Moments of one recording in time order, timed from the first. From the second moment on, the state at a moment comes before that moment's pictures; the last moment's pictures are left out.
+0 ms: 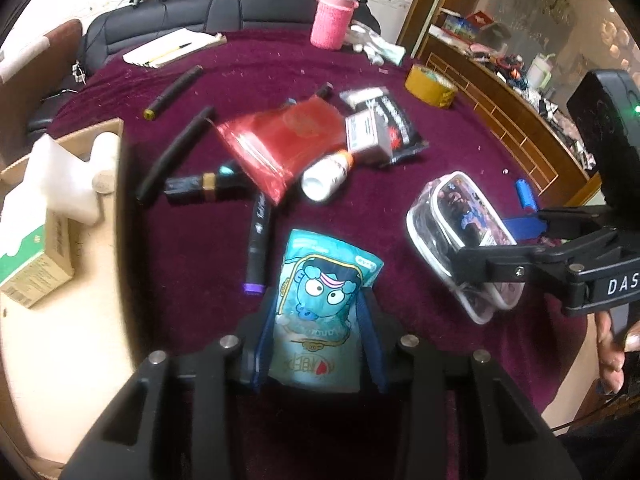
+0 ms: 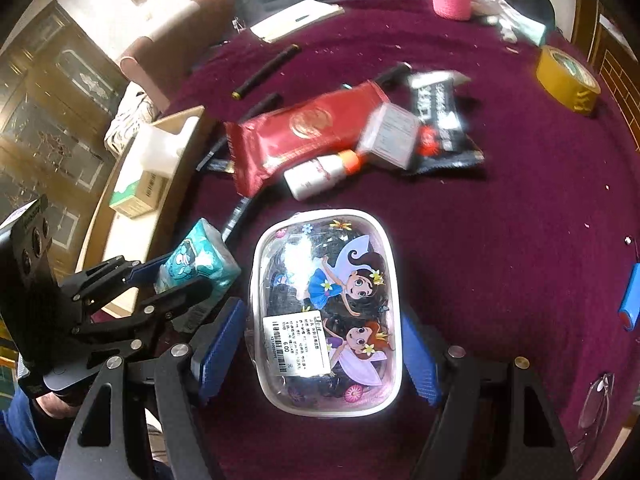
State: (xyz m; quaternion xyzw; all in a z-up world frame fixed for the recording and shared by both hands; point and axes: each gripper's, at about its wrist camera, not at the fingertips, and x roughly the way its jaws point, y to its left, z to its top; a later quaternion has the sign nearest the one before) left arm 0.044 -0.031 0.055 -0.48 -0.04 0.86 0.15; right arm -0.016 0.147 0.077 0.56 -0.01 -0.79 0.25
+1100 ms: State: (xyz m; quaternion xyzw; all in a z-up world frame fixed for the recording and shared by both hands) left arm 0.093 -0.275 0.083 -0.44 -0.14 0.89 -0.04; right arm -0.069 -0.190 0.135 0.57 0.00 -0.73 0.38
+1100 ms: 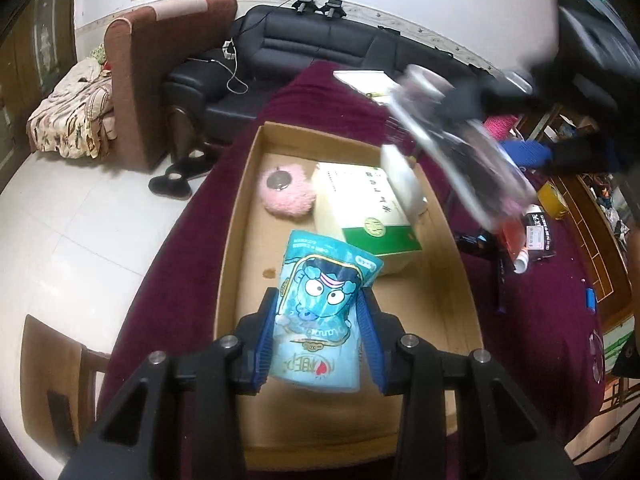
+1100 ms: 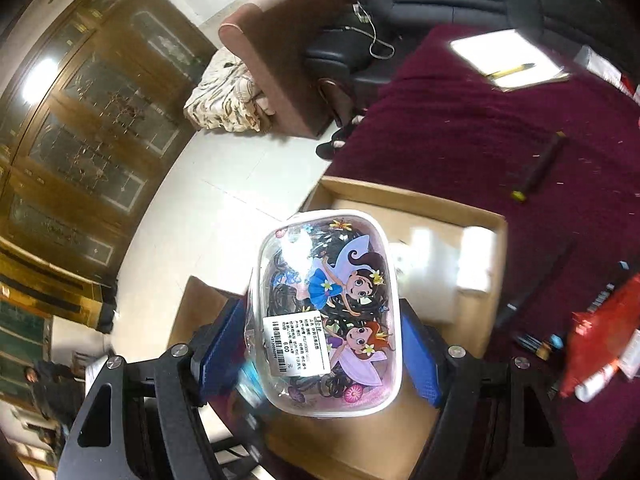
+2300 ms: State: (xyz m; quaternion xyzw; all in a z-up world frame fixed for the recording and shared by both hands) left arm 0.054 -0.287 0.050 -0.45 -0.18 0.87 -0.05; right arm -0.144 -0.278 0.057 0.63 0.05 -0.72 0.30
